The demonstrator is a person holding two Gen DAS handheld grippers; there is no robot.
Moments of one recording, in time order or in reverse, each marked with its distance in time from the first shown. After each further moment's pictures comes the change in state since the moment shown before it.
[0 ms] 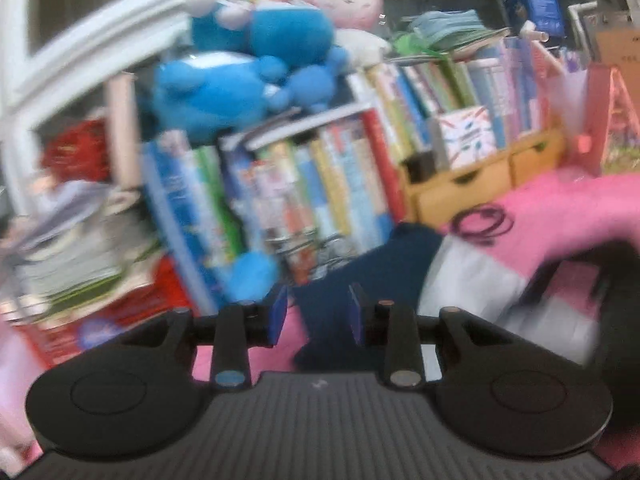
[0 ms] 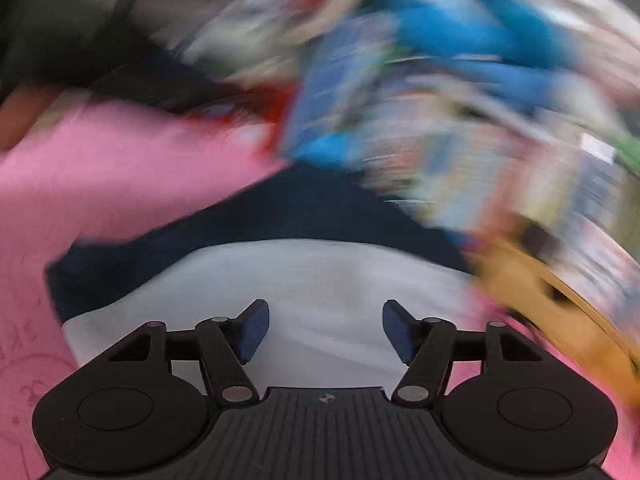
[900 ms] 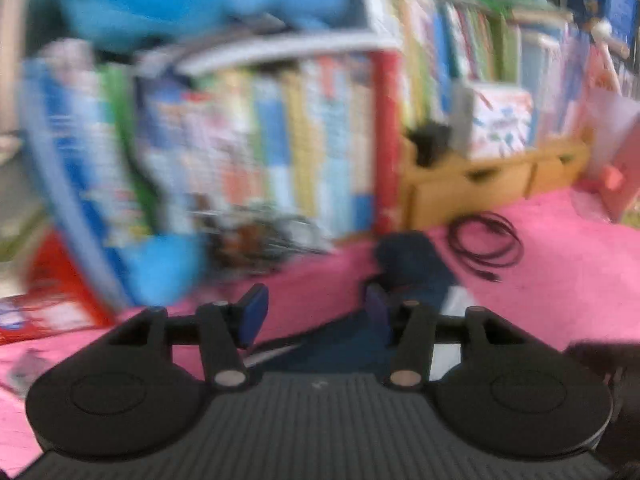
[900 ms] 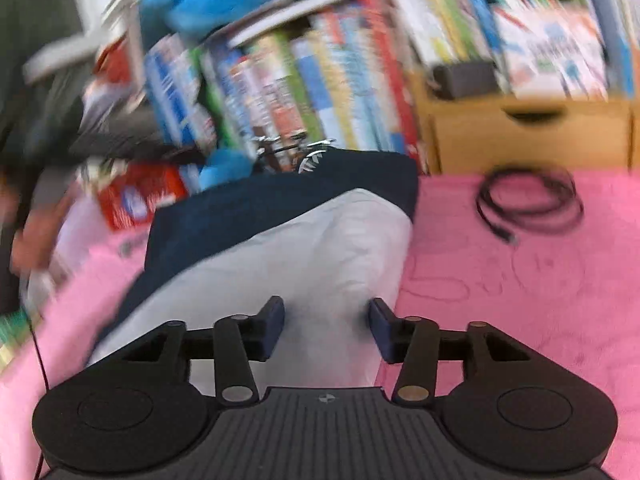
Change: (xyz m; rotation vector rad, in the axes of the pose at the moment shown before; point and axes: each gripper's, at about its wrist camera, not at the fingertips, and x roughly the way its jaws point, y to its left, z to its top) left arm 0.152 0.011 0.071 -0.204 0.316 -0.138; right arm 0.033 -0.144 -0.070 0.715 -0.039 0.116
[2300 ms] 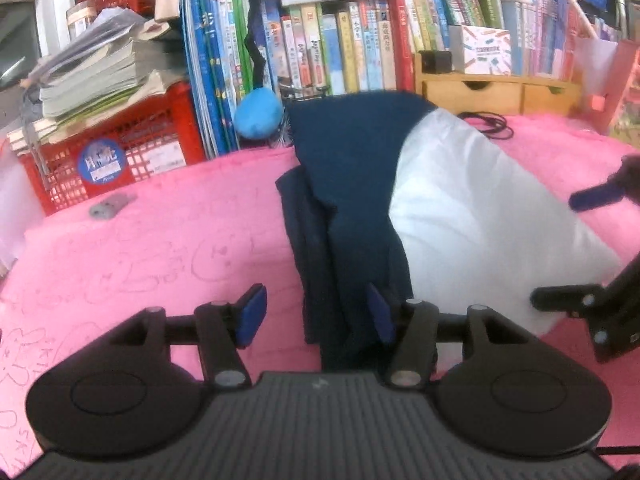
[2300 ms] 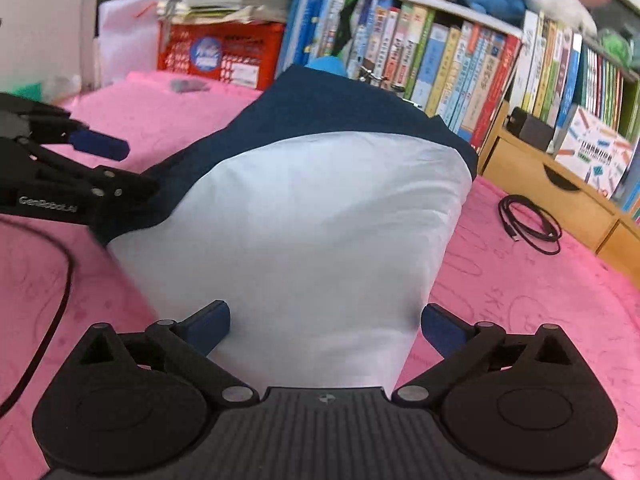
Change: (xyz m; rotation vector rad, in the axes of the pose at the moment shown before) left arm -0.150 -0.013 -0.216 -0.019 -0.082 0.182; right arm -0.073 0.106 -0.072 -0.493 0.163 -0.187
